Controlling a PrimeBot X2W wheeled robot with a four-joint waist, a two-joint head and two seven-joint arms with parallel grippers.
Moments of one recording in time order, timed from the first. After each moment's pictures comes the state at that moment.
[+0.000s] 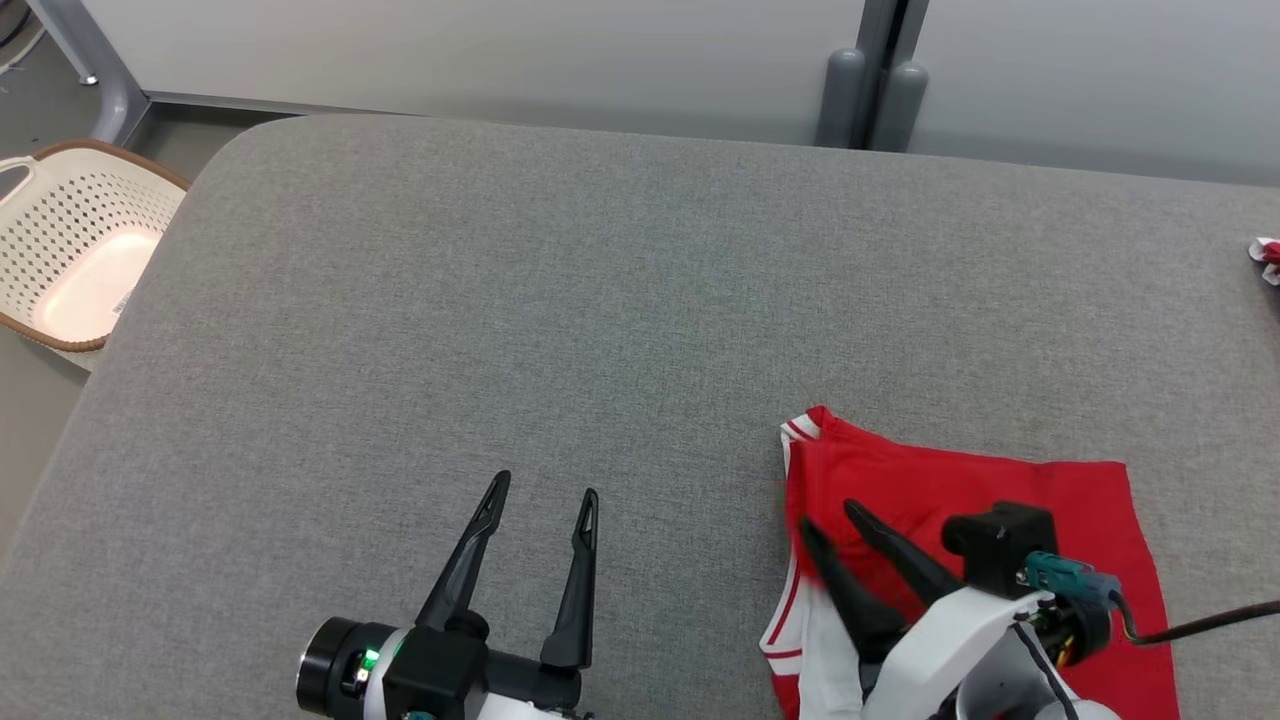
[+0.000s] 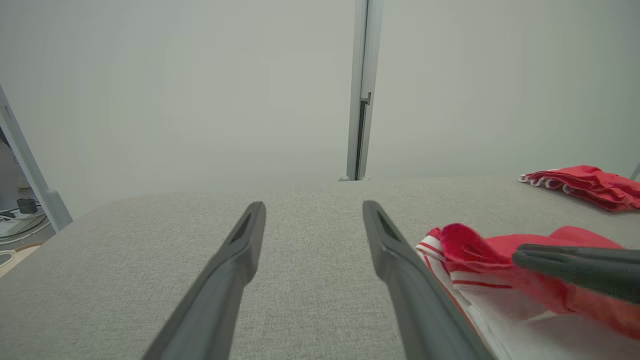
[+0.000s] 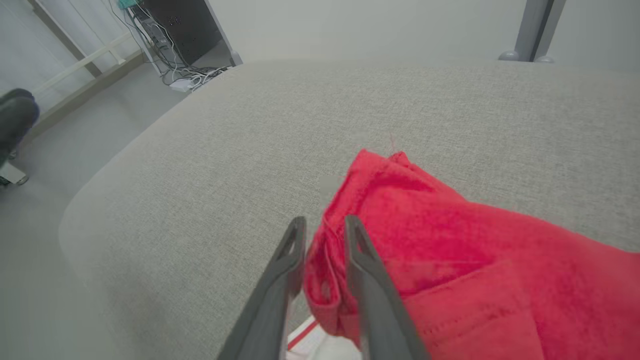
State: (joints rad) left arm 0.03 0.05 -0.41 -0.03 -0.13 0.16 -0.26; right arm -0.03 -0.09 0.33 -0.03 0.30 0.13 0.34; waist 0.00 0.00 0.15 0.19
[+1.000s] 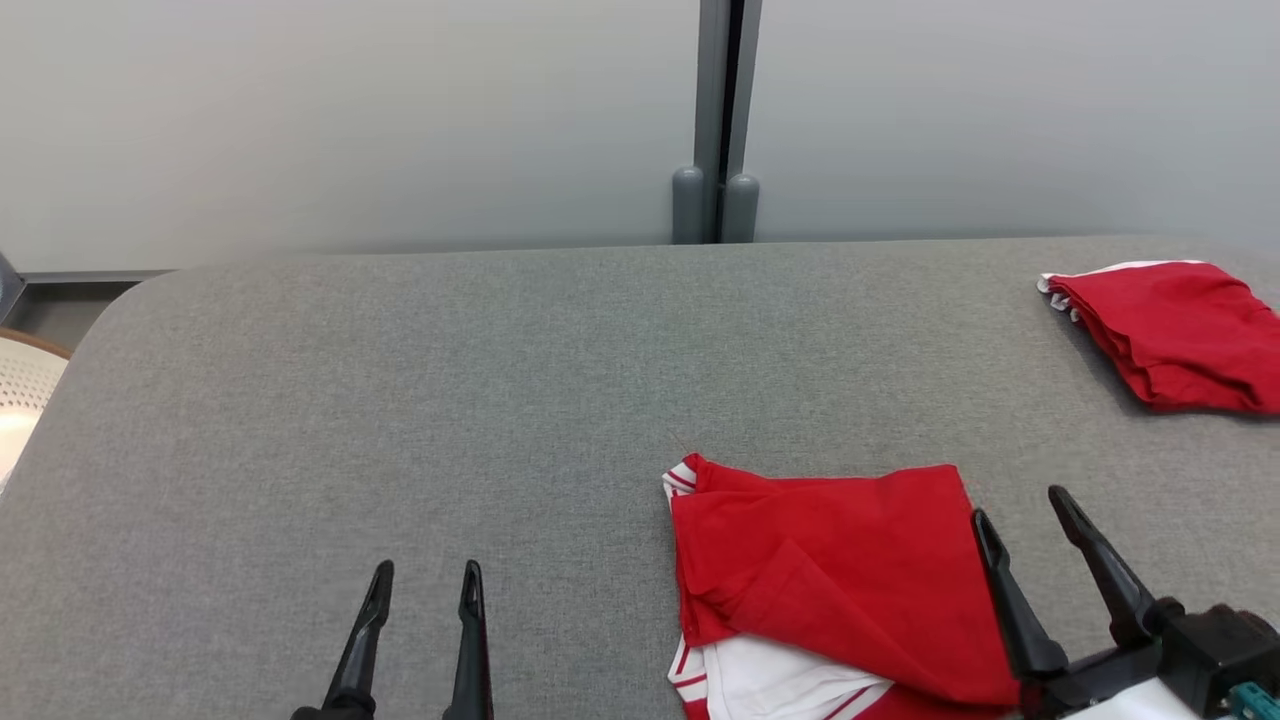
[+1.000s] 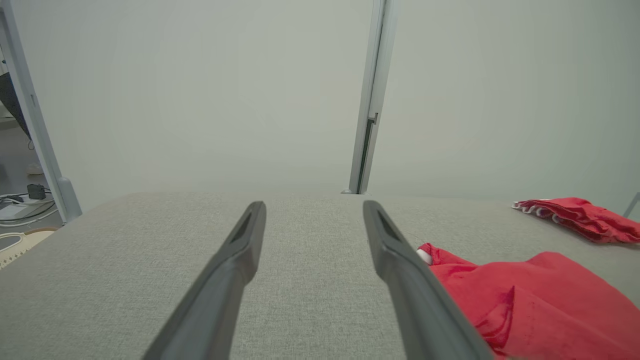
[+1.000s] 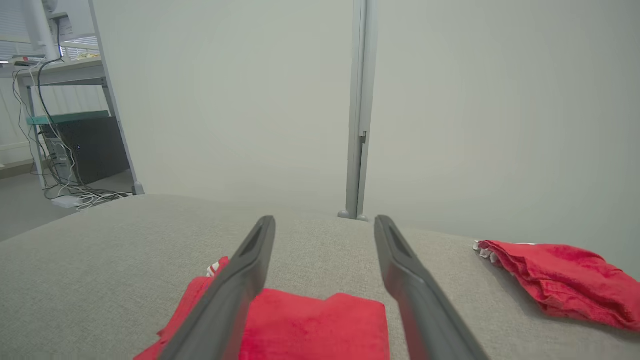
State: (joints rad) left arm 0.21 0.05 -0.25 -0.08 -0.19 0.19 -0.26; right arm 0.03 -0.30 0.25 0.08 0.28 0.13 -0.26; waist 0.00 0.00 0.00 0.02
